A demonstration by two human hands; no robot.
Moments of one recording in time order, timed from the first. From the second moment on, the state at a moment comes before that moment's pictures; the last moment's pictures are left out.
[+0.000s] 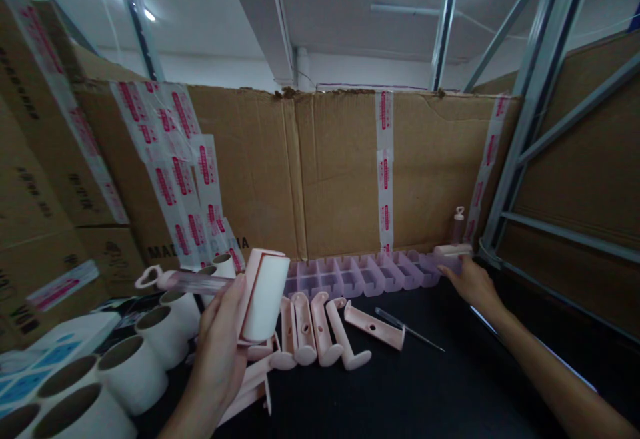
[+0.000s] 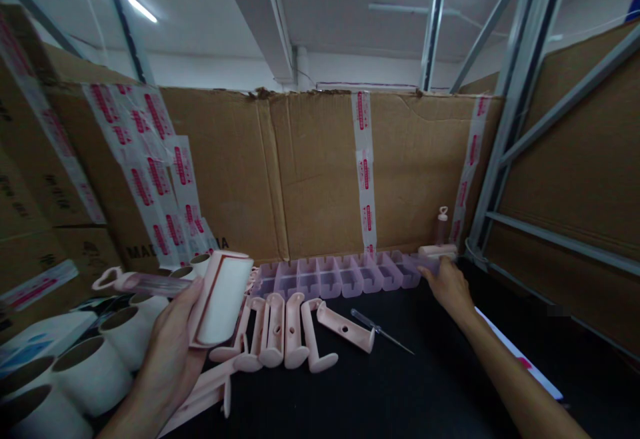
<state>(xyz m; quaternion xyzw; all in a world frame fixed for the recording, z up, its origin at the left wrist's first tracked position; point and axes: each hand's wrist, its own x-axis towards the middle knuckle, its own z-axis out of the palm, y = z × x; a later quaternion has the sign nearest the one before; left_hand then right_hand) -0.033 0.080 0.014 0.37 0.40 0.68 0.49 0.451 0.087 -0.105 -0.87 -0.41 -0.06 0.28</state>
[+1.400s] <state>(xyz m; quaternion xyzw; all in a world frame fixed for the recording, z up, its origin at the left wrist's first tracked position) -0.037 0.055 0.006 0.69 0.29 0.29 0.59 0.161 0.033 0.022 -0.39 -0.61 0.48 0.50</state>
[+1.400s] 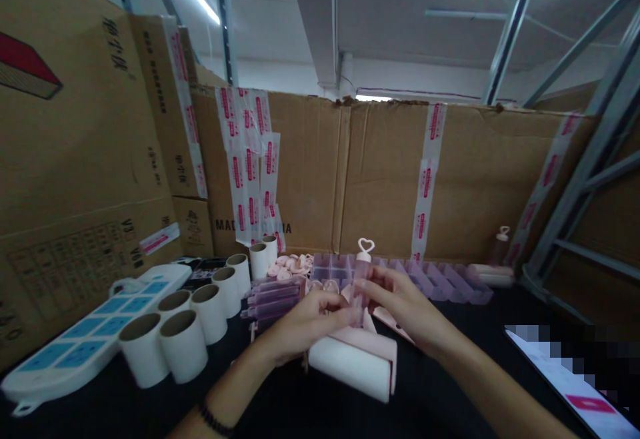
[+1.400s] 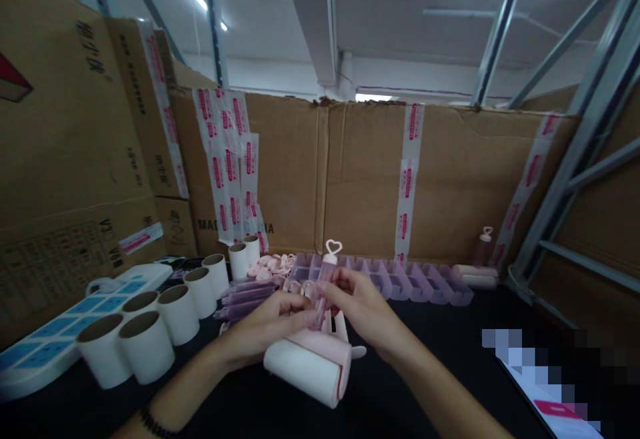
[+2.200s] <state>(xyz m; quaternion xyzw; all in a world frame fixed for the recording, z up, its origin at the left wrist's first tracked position) -0.021 0.049 -0.006 0.58 0.27 0.55 0.53 0.151 0.013 -0.019 -0.29 -0.32 0.54 0.72</state>
